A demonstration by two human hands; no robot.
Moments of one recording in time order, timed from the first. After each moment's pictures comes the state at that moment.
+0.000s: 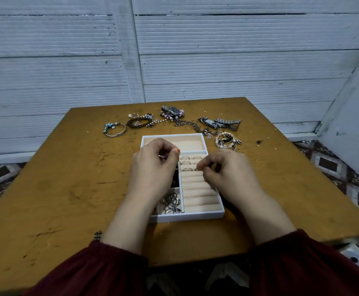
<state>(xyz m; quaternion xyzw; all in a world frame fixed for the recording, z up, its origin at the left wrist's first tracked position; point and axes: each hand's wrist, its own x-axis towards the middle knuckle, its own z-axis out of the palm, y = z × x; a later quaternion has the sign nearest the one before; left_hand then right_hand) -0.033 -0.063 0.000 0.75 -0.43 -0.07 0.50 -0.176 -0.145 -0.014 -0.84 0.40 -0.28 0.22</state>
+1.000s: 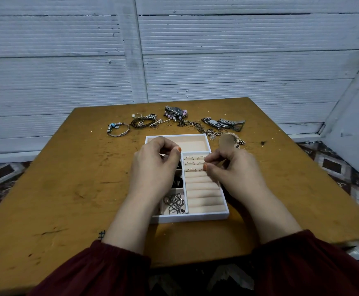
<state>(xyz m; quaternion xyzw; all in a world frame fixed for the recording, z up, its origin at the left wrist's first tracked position) -0.029 -0.060 0.003 0.75 -0.42 -0.06 0.50 -0.175 -0.149 -0.015 -0.78 0.42 -0.32 0.33</state>
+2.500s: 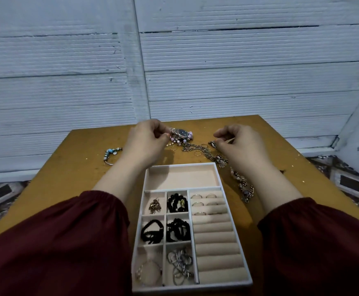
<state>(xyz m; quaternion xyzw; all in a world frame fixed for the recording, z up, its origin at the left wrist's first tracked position) 0.061 -0.162 0.036 0.76 -0.49 -0.06 0.42 -0.118 -0.256 0.020 -0.78 0.45 -0.35 0.26</state>
